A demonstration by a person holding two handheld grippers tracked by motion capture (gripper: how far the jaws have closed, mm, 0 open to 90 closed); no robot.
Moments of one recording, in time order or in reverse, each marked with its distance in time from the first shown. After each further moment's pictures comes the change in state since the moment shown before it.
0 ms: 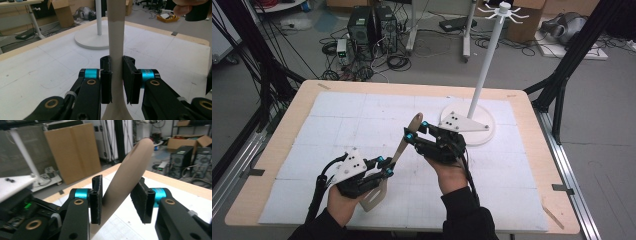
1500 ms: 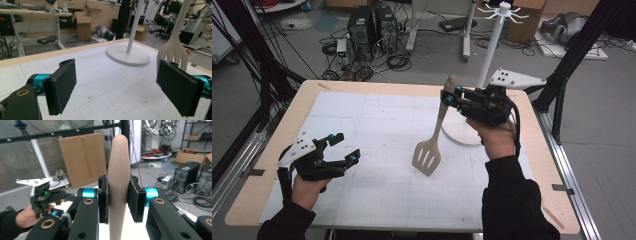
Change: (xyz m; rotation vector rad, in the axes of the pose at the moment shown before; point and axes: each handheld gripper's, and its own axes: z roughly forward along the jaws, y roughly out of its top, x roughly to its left) left arm 0.080 -0.018 -0.052 -0.151 0.123 -0.160; right arm -0.065 0.088 -0.057 -0.033 0.082 -0.069
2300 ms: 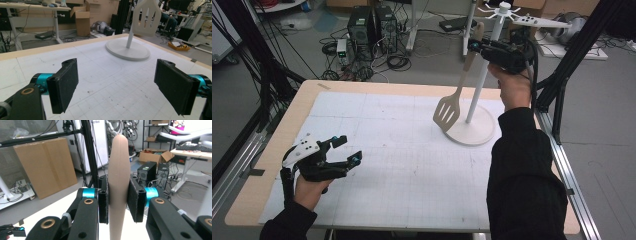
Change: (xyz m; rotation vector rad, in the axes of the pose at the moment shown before) left arm 0.001 -0.005 0.003 0.018 -0.016 -0.011; right arm -0.081 0.068 -0.001 -0.005 -0.247 0.041
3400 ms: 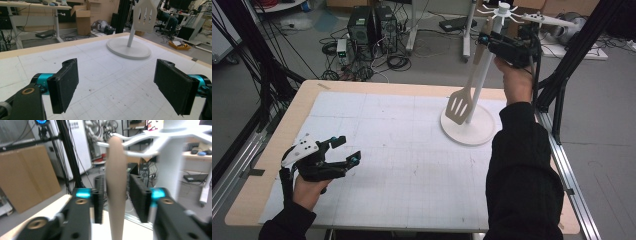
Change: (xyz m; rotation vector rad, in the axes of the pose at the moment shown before) left arm 0.003 -0.001 -0.002 0.012 0.004 0.002; right arm -0.023 -0.002 -0.001 -0.047 -0.145 0.055
